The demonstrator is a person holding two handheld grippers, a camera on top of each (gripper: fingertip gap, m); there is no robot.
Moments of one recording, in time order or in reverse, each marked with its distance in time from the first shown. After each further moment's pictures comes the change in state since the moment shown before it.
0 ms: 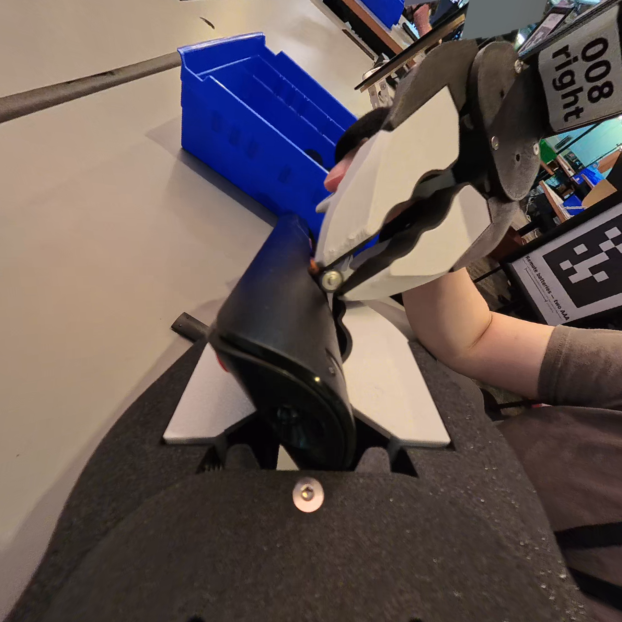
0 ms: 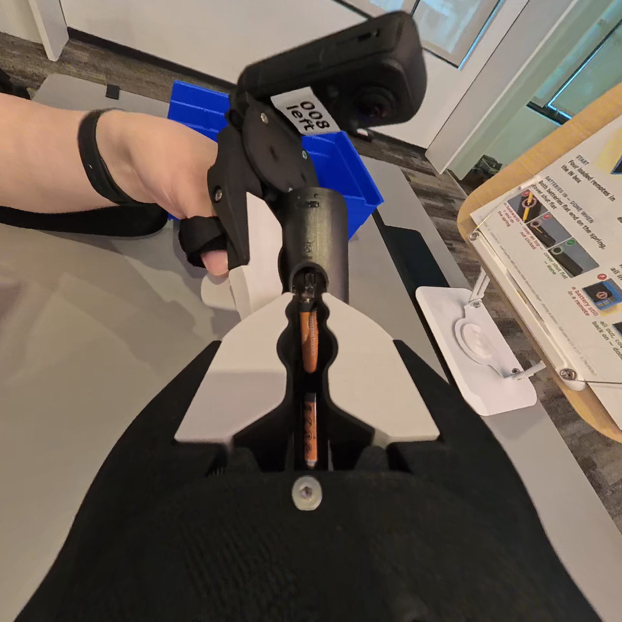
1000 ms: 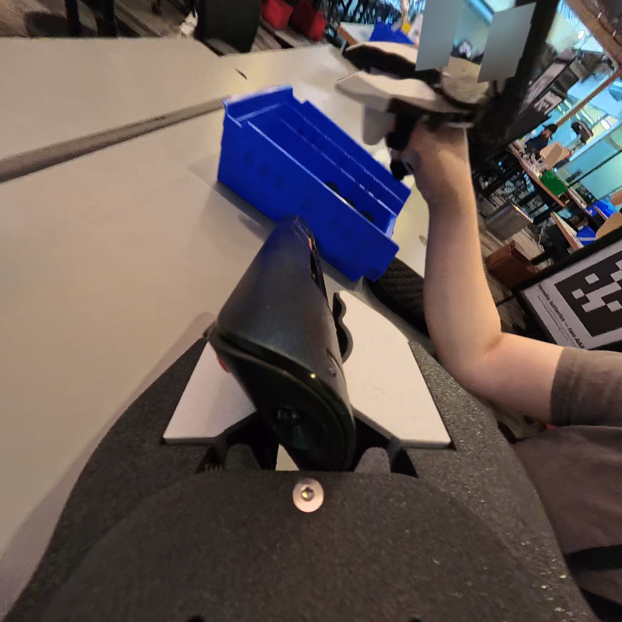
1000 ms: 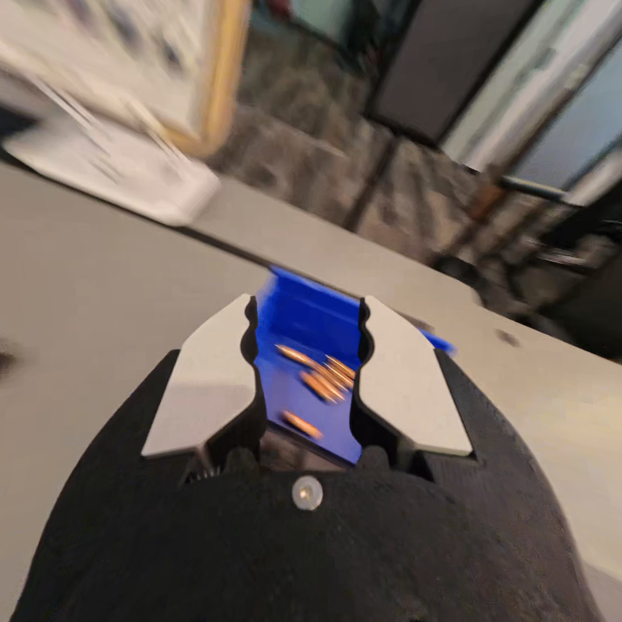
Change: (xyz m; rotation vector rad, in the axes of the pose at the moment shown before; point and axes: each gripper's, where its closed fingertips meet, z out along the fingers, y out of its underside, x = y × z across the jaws) left arm -0.013 -0.016 -0.019 0.090 -0.051 -0.007; right arm 0.152 0.118 -0.205 -0.251 0.949 0.445
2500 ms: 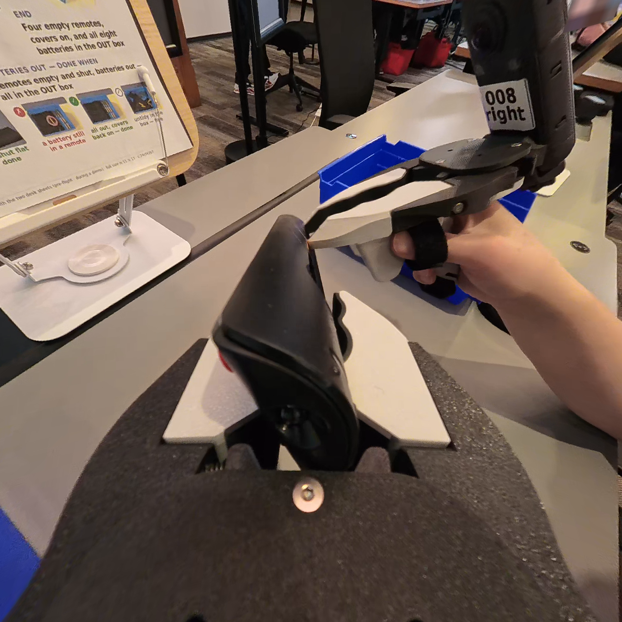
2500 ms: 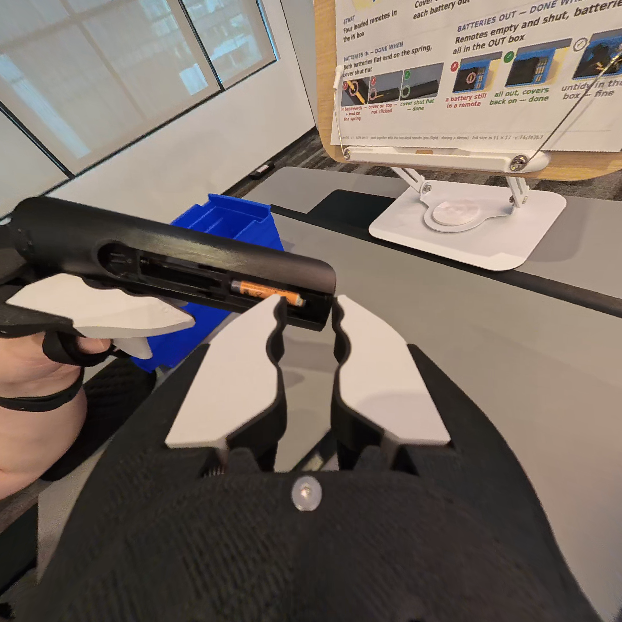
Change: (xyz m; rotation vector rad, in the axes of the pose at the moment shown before) left arm -0.007 -0.030 -0.026 0.108 -0.404 0.293; right arm -0.221 -0.035 0.023 -0.009 -0.679 0.355
